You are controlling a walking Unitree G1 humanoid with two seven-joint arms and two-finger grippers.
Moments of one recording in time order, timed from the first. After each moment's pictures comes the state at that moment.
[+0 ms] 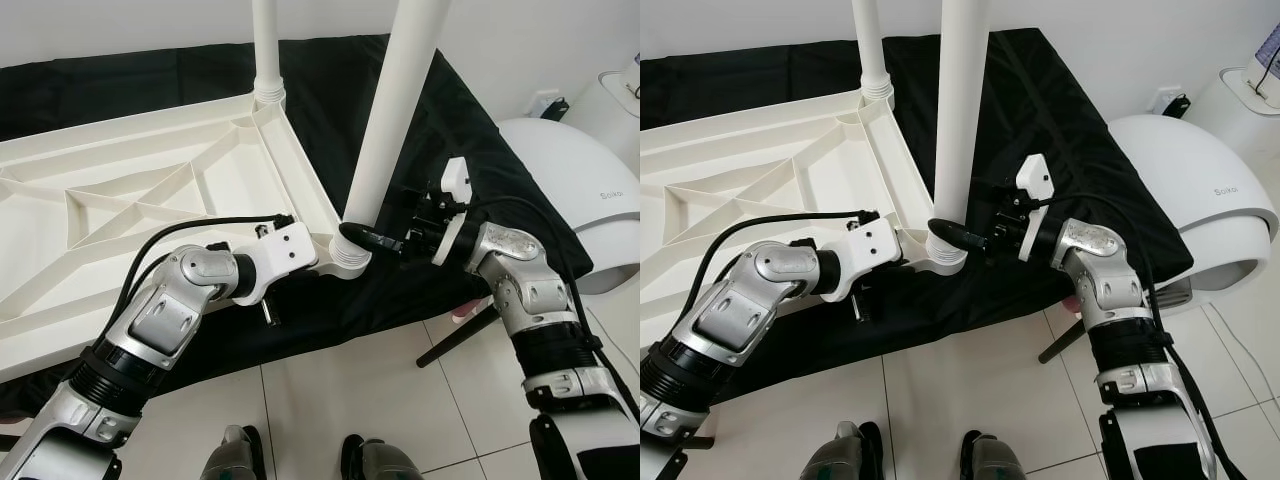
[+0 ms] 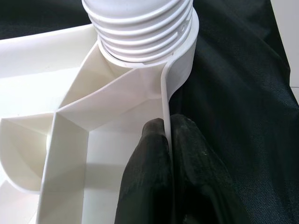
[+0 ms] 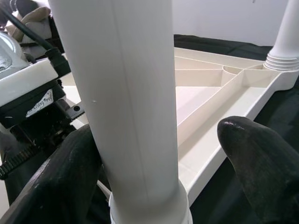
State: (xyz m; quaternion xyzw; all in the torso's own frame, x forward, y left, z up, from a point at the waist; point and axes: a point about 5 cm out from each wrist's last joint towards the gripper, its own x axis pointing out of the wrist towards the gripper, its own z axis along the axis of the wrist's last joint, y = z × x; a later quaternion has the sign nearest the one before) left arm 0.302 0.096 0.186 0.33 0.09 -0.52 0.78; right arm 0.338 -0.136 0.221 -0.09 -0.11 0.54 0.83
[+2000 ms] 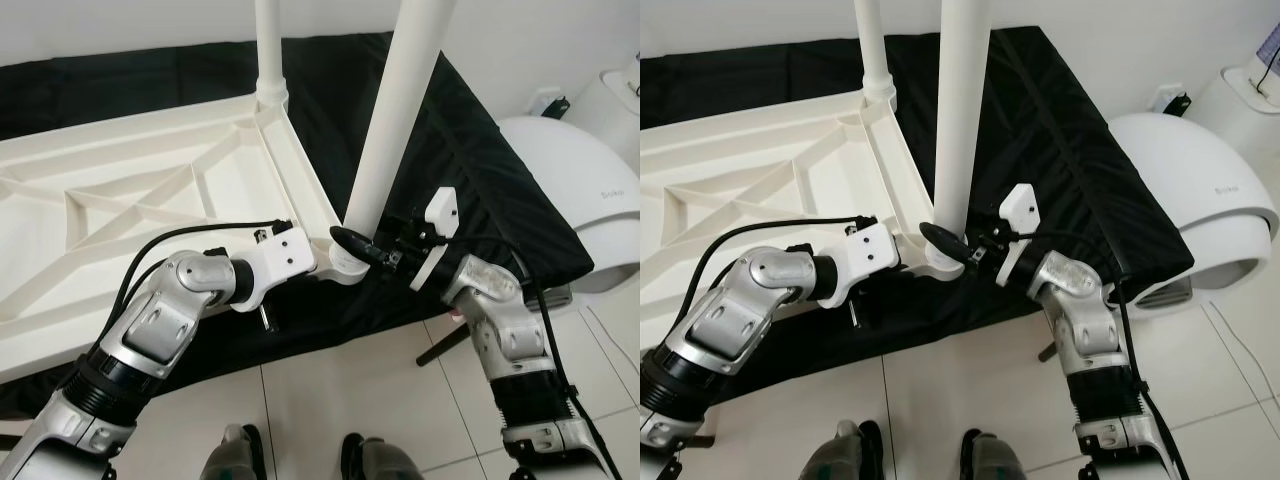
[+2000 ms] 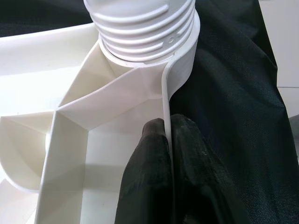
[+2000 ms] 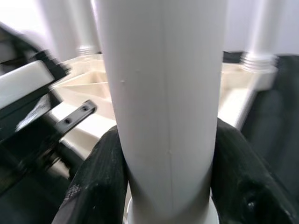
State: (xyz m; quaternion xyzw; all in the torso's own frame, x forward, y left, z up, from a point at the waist) left arm 0.294 0.096 0.183 0.33 0.09 -0.52 0.78; right arm 0.298 -0.108 0.196 -0.01 -0.13 0.42 0.90
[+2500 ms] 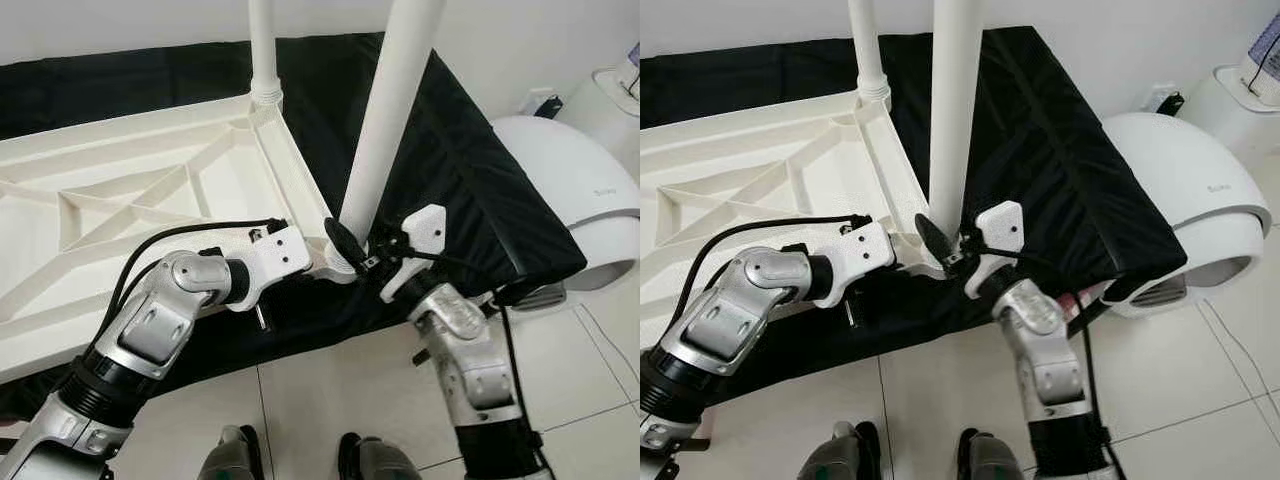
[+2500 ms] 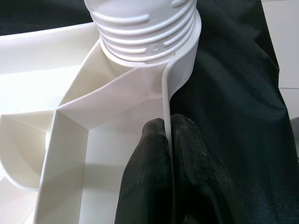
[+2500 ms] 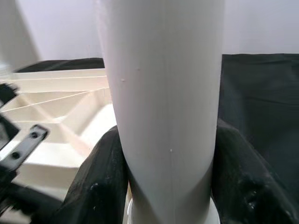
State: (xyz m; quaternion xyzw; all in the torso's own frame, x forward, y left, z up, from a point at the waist) left arm 0.293 0.100 0.182 0.33 0.10 -0.52 0.79; right arm 0.280 -0.077 0.194 0.01 -0.15 0.26 0.95
